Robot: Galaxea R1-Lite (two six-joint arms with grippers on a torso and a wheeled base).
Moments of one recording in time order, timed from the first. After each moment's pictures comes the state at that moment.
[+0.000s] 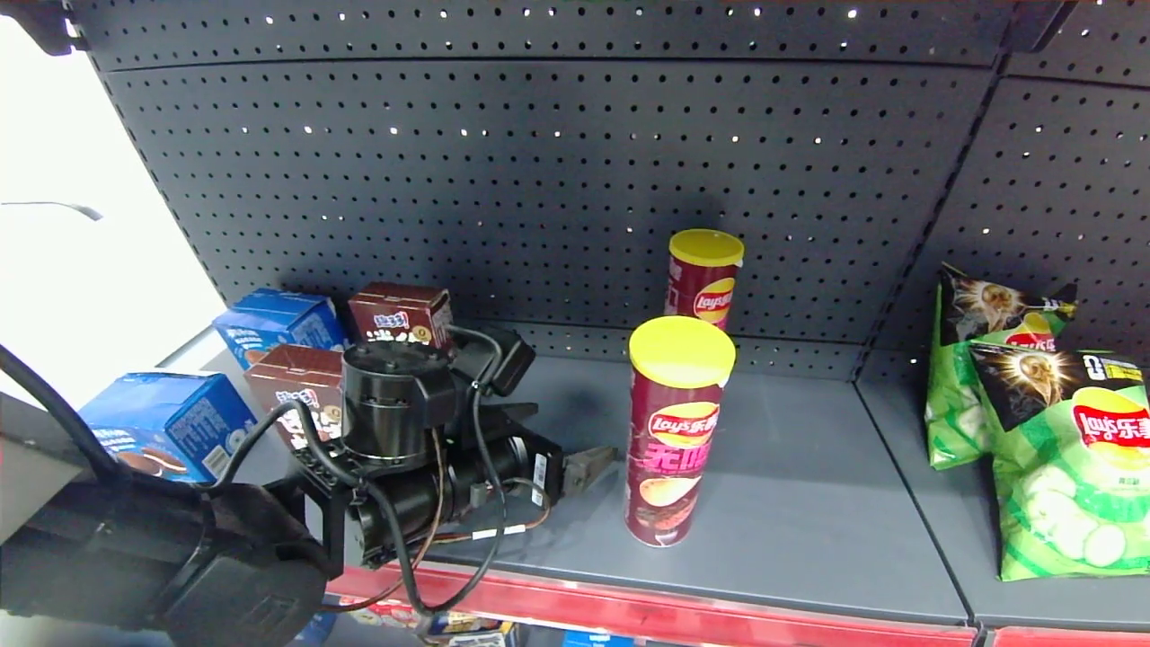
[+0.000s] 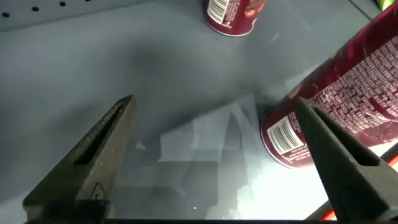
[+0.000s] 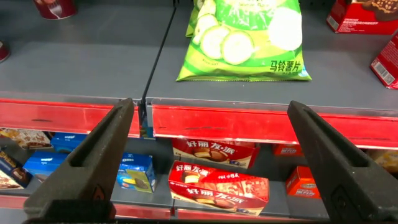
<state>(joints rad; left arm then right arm) -0.60 1.86 -0.71 -0.83 -0.09 -0.09 0.00 0.00 0.00 0.01 -0.06 0.00</state>
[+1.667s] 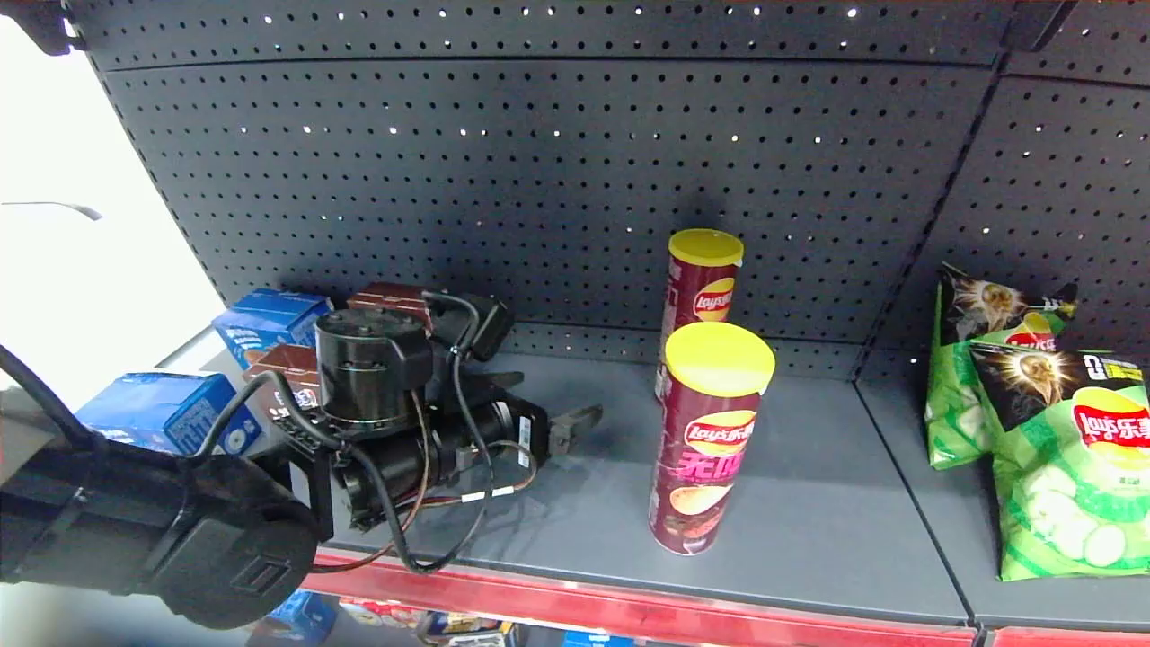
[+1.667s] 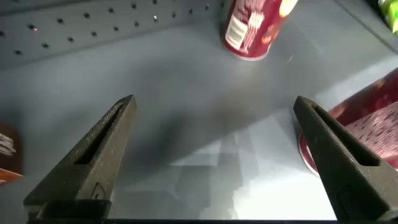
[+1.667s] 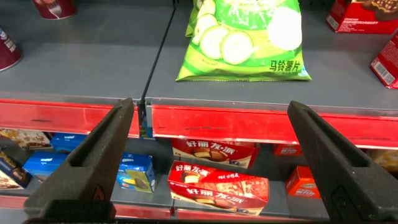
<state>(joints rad) -0.54 1.84 -0.76 -0.82 -0.11 -0.09 0.00 0.00 0.00 0.01 -0.06 0.00</state>
